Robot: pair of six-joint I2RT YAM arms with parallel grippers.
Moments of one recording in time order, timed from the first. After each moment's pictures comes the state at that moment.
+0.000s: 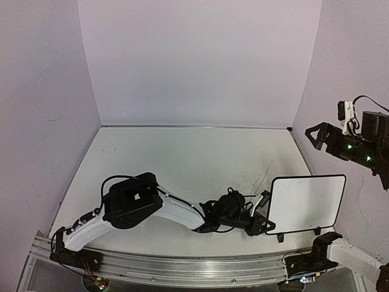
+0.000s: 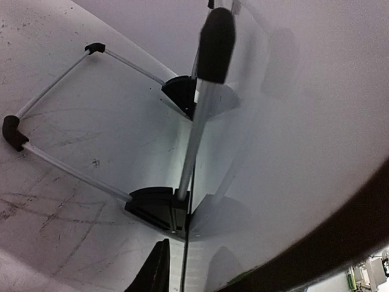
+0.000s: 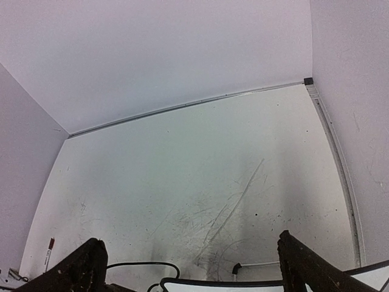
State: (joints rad) left arm -1.30 2.56 1.71 0.64 0.42 -0.63; right arm 0.21 0.75 1.17 -0.84 -0.07 0.36
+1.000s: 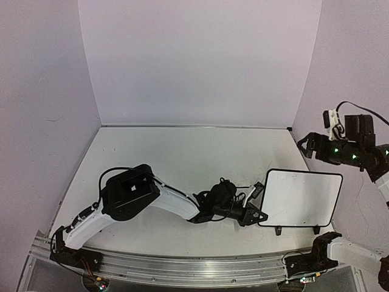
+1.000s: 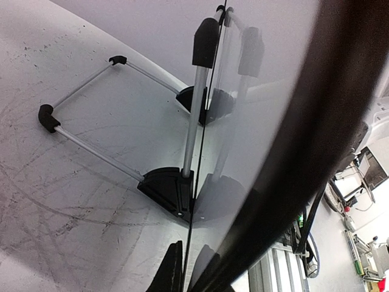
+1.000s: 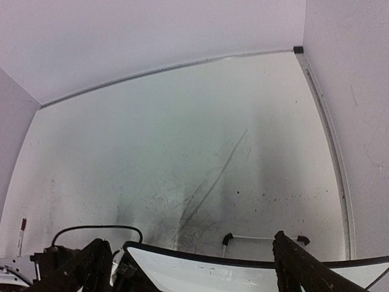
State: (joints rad) left arm -1.21 2.55 1.67 0.65 0.52 -0.54; right arm 0.22 0.83 1.11 -0.86 -0.05 0.31
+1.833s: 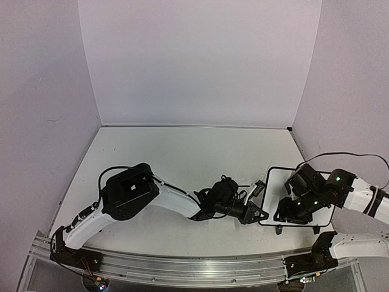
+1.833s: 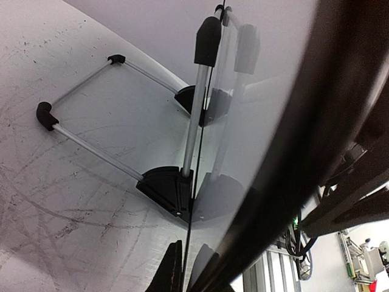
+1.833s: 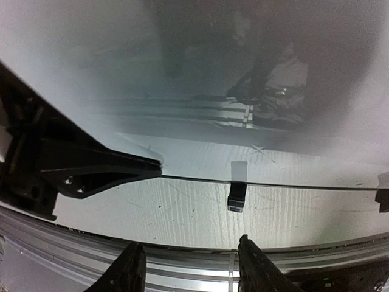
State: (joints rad) left arm -1.20 2.55 1.71 0.60 0.55 -0.58; right arm 0.73 0.89 0.70 -1.03 0.01 0.82
